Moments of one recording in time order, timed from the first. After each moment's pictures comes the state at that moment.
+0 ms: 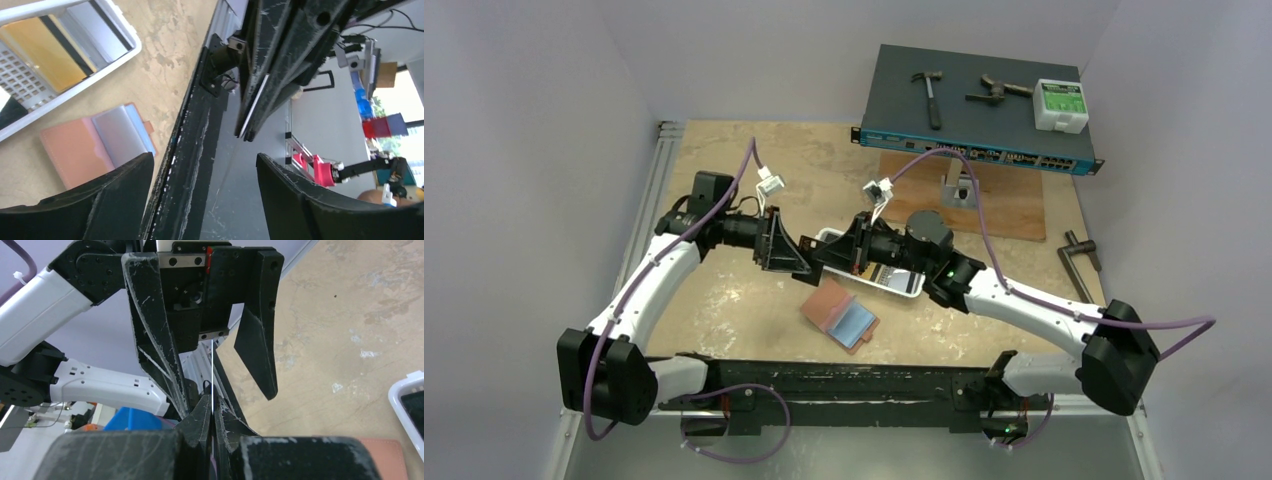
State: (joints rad) left arm -0.21 1.23 1.00 -0.64 1.29 -0.04; right arm 0.86 1.26 0.82 0.43 -0.38 0.78
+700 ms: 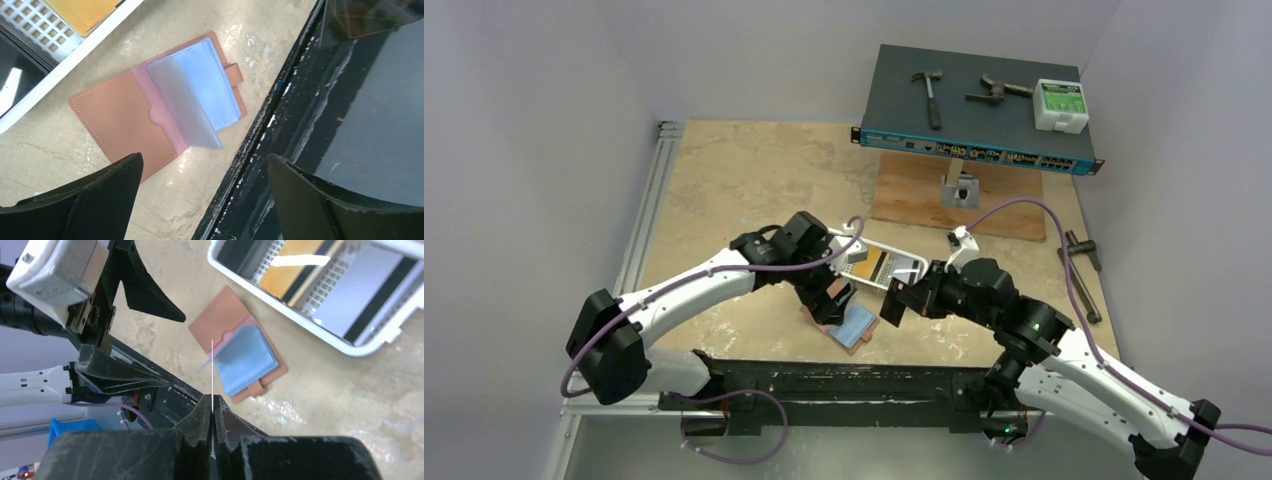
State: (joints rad) left arm -0.76 1.32 0.99 -0.68 0.46 0.07; right arm 0.85 0.66 0.64 -0.45 0.01 0.85
